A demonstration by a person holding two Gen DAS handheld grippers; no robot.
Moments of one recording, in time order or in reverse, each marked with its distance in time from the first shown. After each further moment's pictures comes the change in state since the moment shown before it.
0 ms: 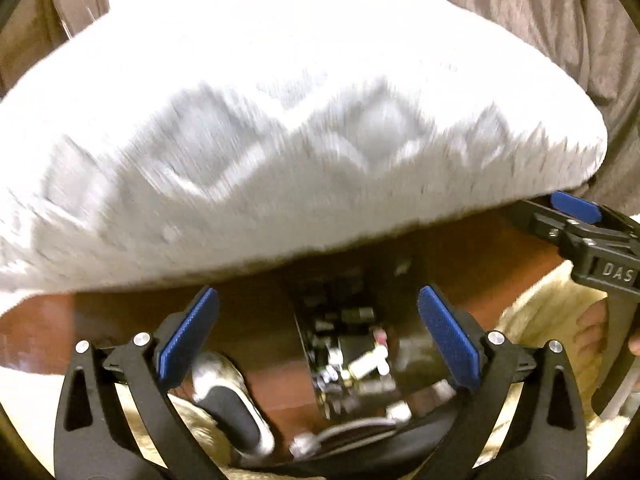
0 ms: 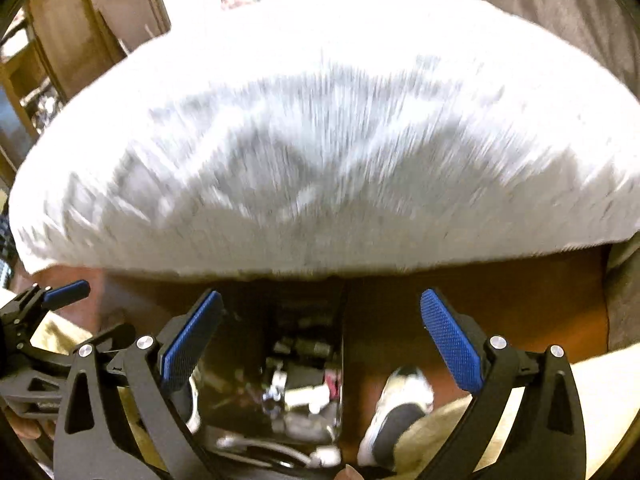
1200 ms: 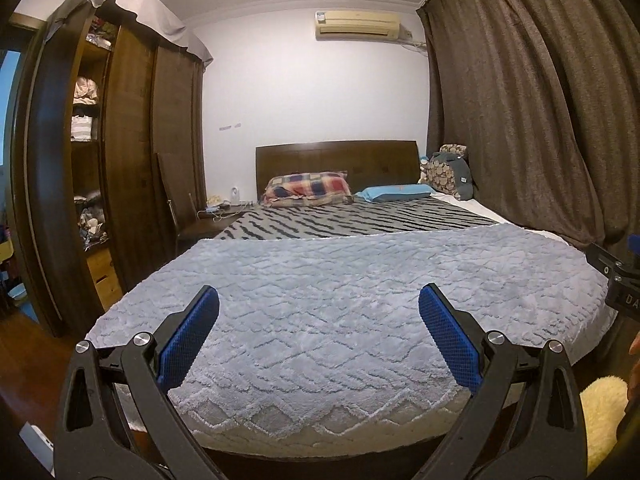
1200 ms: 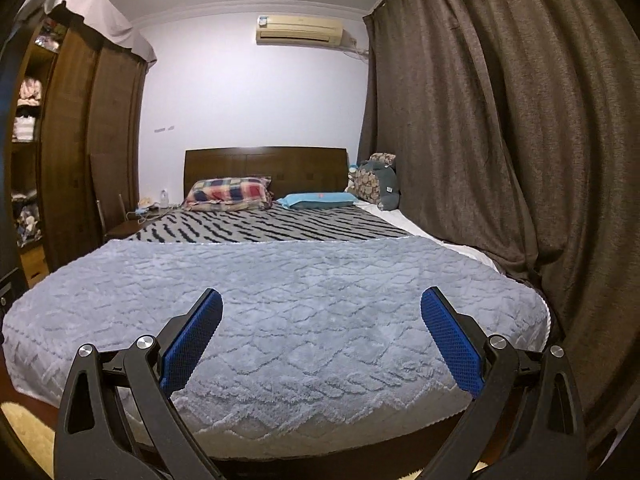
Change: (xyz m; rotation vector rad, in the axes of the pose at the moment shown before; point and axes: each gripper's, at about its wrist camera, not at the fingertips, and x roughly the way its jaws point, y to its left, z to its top) left arm -0.247 -0.017 0.058 -0.026 -0.765 0.281; right arm -0.234 0.019 0.066 -0.012 -0.705 -0.264
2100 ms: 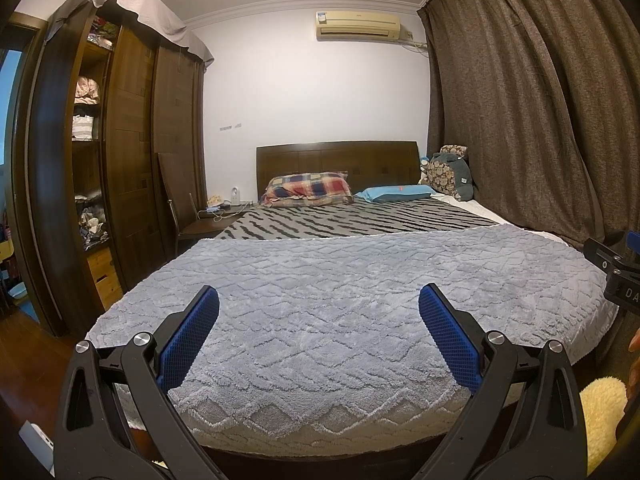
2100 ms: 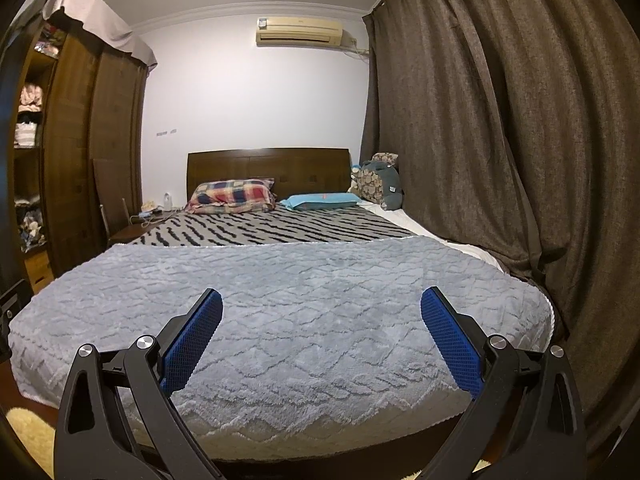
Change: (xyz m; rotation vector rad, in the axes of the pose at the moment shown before) left arm -0.005 0.002 -0.001 -0.005 0.001 0.001; right arm -0.003 0.002 0.002 0.013 0.005 0.016
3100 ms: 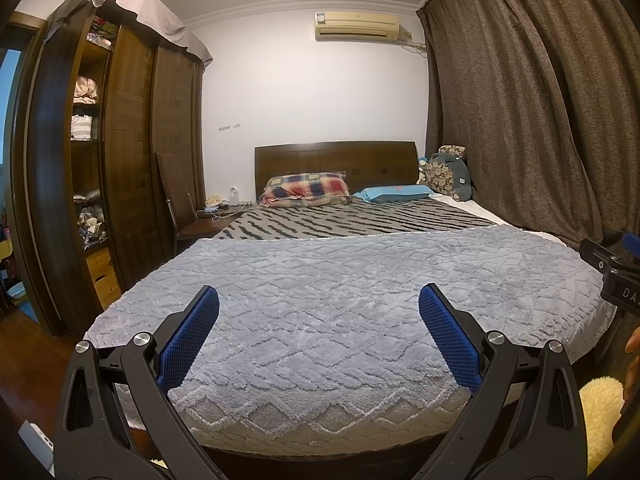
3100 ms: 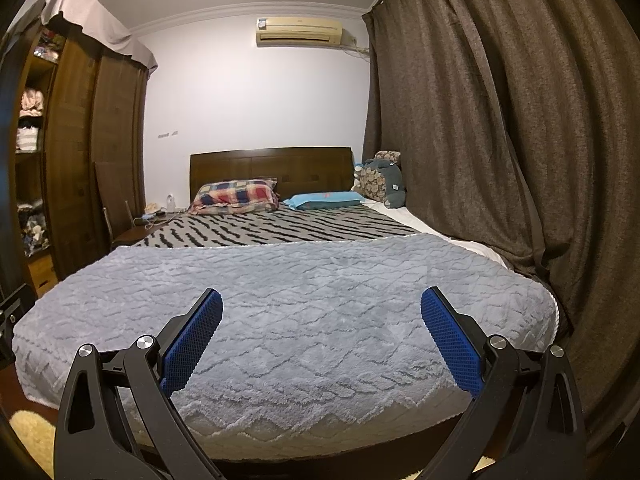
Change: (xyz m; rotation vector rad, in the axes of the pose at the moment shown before) left arm -0.004 0.000 0.001 0.001 0.000 -0.003; right arm -0.001 0.001 -0.001 0.013 0.004 0.010
